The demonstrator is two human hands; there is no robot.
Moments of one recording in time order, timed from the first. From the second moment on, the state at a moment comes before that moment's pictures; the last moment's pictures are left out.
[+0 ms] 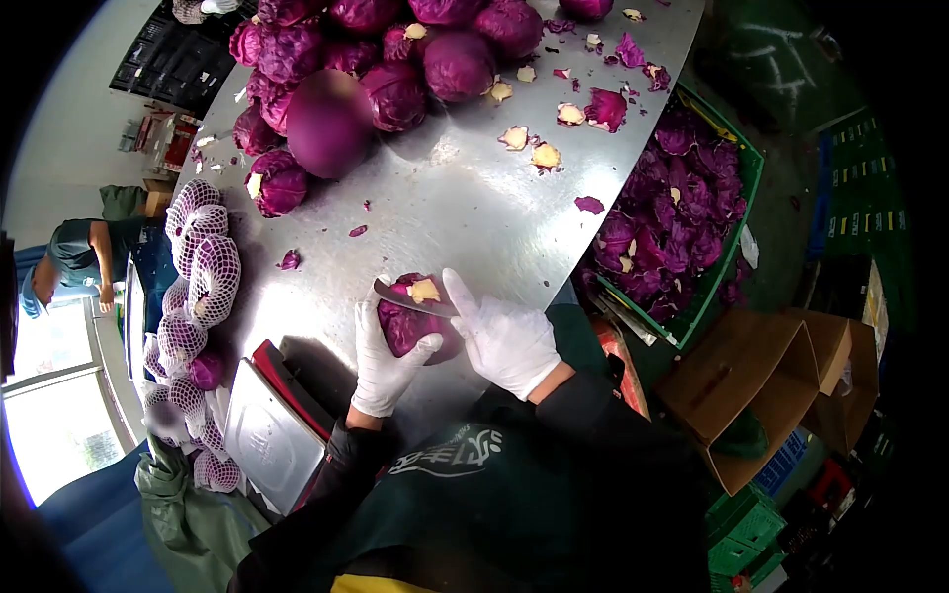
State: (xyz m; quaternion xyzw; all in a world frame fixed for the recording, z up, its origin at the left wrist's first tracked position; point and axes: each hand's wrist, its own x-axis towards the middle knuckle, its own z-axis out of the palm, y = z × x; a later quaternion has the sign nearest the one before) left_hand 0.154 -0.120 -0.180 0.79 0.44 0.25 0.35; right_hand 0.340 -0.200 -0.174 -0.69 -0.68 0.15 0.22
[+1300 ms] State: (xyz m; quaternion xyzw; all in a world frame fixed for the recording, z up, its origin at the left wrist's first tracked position) left_hand 0.116 -0.148 -0.170 0.76 0.40 0.26 0.44; right_hand 0.371 -0.150 -0.207 -0.83 -0.46 0.30 0.14
